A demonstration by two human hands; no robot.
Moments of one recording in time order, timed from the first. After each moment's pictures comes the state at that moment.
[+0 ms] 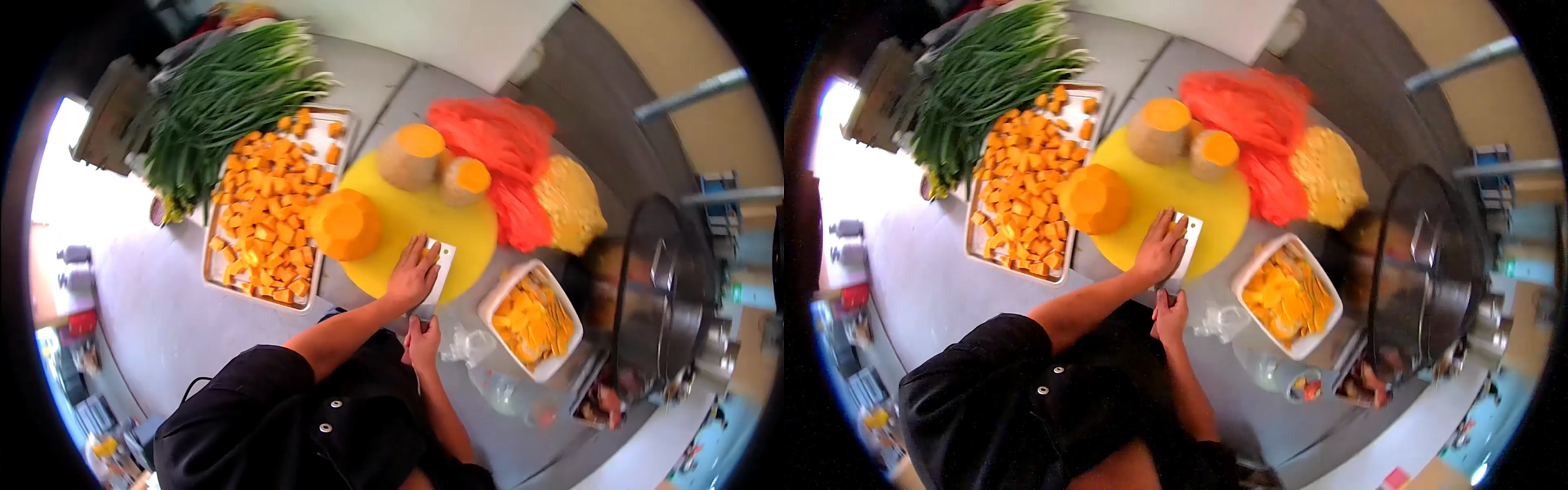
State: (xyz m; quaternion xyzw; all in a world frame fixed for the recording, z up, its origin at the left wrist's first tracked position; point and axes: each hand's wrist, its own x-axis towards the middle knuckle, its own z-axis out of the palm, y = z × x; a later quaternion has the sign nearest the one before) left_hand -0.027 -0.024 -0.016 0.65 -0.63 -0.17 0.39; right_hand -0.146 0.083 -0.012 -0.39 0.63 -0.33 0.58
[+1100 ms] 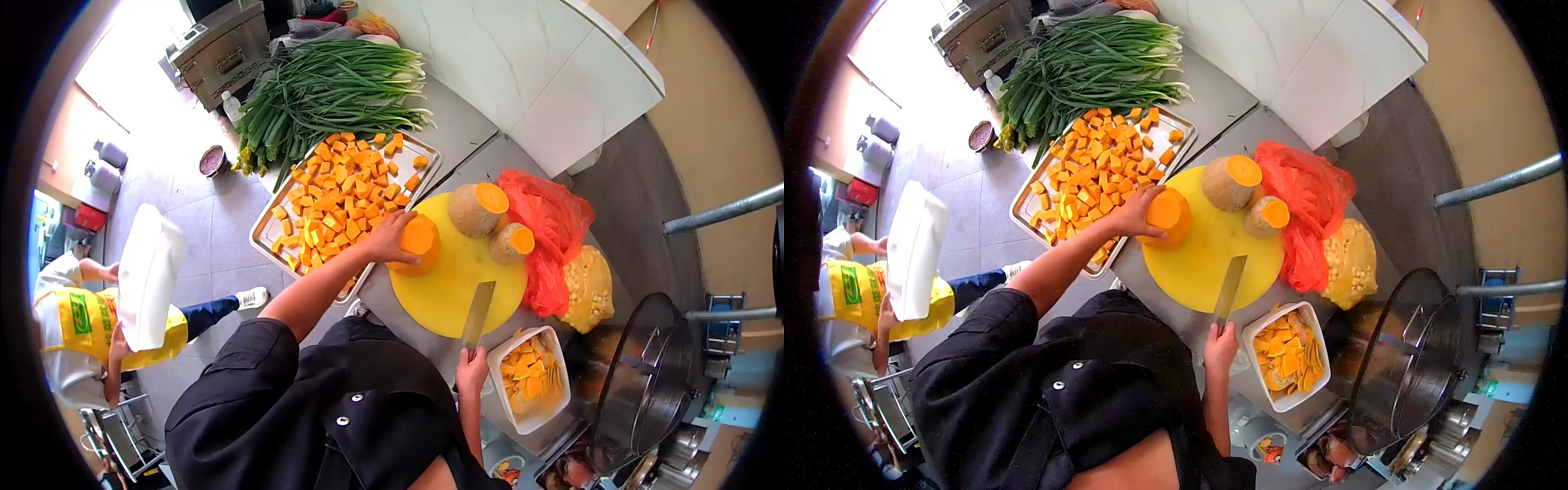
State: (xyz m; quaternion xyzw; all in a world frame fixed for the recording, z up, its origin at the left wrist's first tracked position) left_hand 0.190 -0.009 0.039 0.70 -0.58 -0.28 0.31; right_hand -0.217 0.043 0.033 -0.72 0.61 -0.17 0.30
